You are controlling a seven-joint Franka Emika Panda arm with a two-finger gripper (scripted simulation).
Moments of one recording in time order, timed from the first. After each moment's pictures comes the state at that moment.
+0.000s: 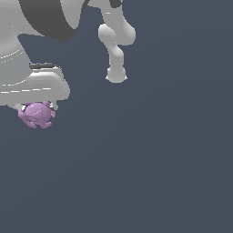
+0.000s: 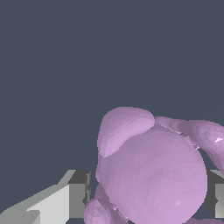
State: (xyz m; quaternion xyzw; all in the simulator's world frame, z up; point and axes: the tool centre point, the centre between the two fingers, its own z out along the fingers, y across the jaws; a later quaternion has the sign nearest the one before) arm 0.070 -0.225 0.350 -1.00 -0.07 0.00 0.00
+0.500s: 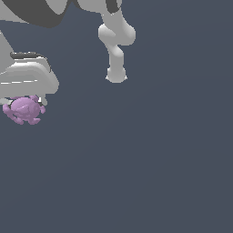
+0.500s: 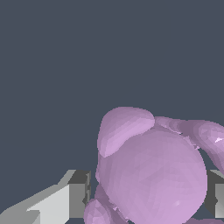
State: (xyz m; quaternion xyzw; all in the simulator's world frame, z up) arm 0.073 -0.245 0.373 -1.00 -0.07 0.00 0.00
